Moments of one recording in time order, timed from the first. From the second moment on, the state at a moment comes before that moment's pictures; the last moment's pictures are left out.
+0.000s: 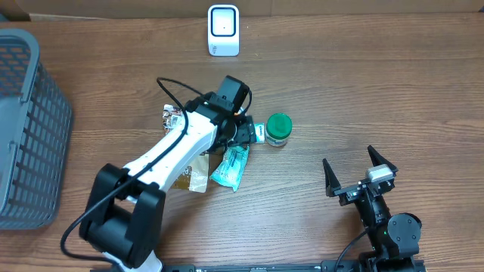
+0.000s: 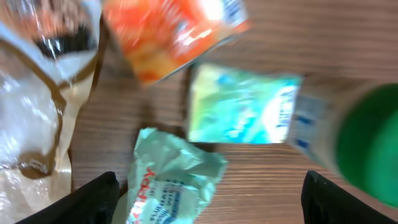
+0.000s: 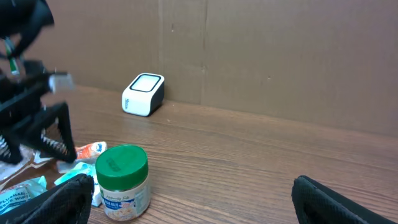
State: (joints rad) left arm -0.51 1.80 1.29 -0.75 0.07 -0.67; right arm 0.11 0.01 0.02 -0.02 -0.16 -0.06
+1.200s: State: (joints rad) left arm -0.27 1.48 1.57 -1.02 0.26 -0.14; right arm 0.11 0.01 0.02 -0.02 -0.16 -0.06
